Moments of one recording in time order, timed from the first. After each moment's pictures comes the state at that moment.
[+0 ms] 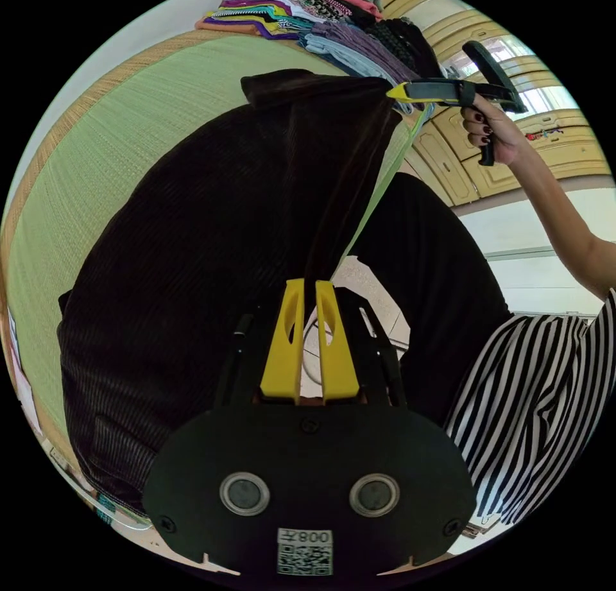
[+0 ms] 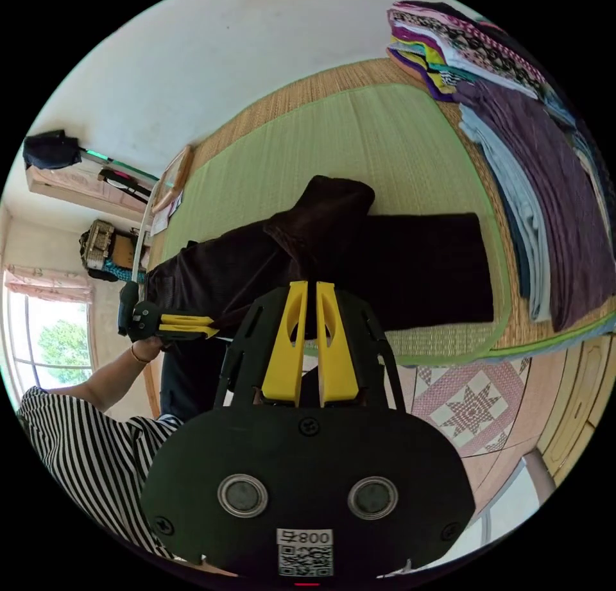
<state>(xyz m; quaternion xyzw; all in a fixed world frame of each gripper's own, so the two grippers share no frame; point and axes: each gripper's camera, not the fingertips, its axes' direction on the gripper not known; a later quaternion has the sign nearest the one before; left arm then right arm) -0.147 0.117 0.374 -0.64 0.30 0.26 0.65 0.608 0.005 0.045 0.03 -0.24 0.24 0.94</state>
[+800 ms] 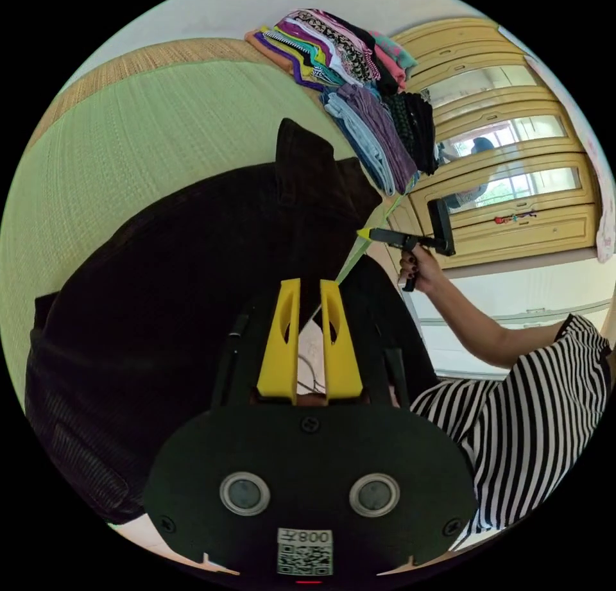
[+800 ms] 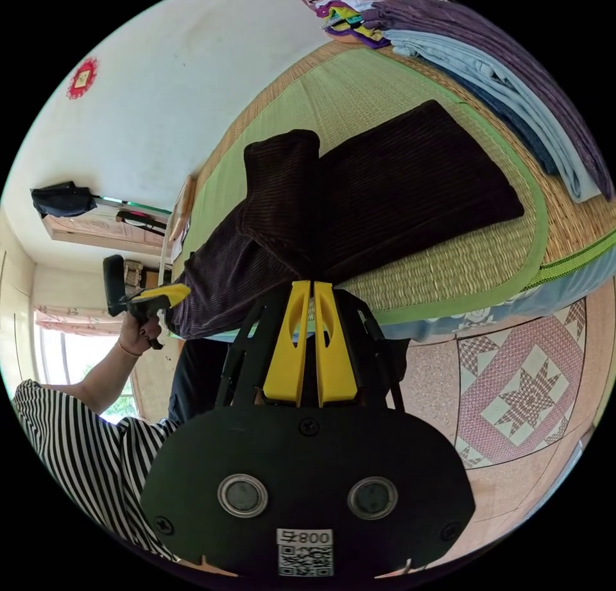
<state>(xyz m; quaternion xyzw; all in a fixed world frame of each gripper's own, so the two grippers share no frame) -0.055 0.044 0.461 -0.61 0.36 0.07 0.70 0.642 0.179 0.064 0.07 -0.32 0.30 0.89</state>
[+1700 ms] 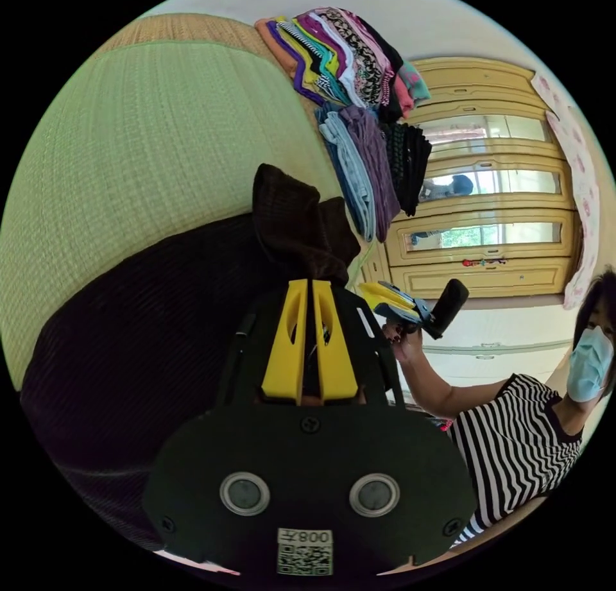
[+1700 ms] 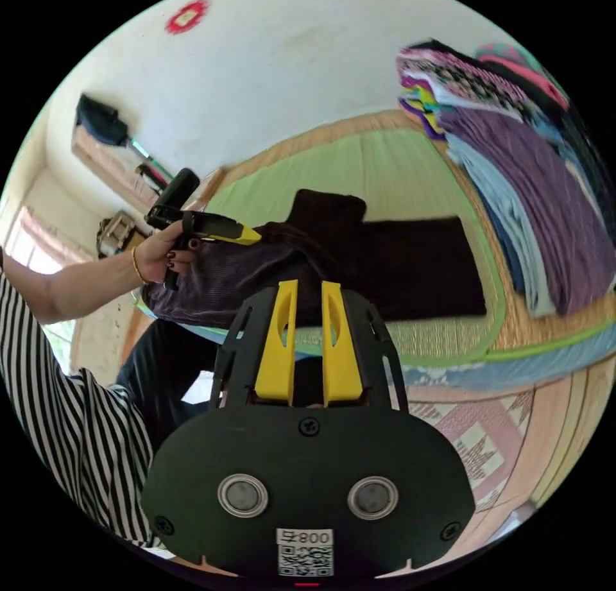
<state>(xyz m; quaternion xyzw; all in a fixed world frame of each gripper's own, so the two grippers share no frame) 0.064 0.008 0.566 -0.62 0.41 -0.02 0.66 0.535 0.249 -0.033 0.19 -0.19 0.14 0.95</state>
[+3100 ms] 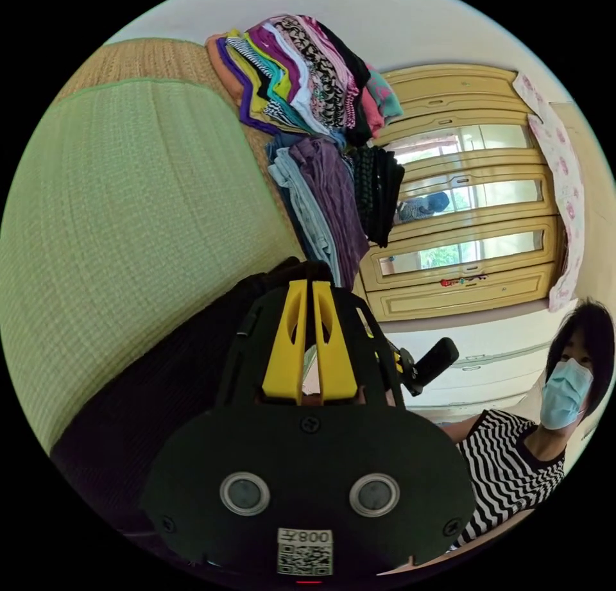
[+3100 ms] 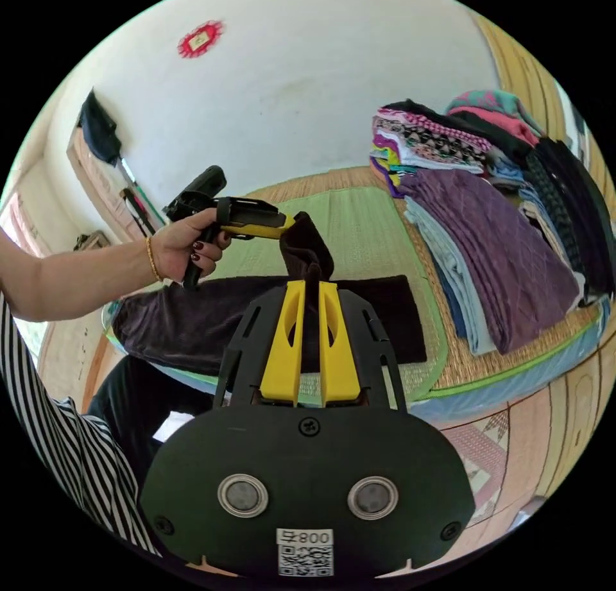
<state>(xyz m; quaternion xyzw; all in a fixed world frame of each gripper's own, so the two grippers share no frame) 0.280 -0.050 0.664 -0.58 0.47 -0.04 0.66 0.622 0.347 -0.079 0.28 -0.13 0.22 0.93</state>
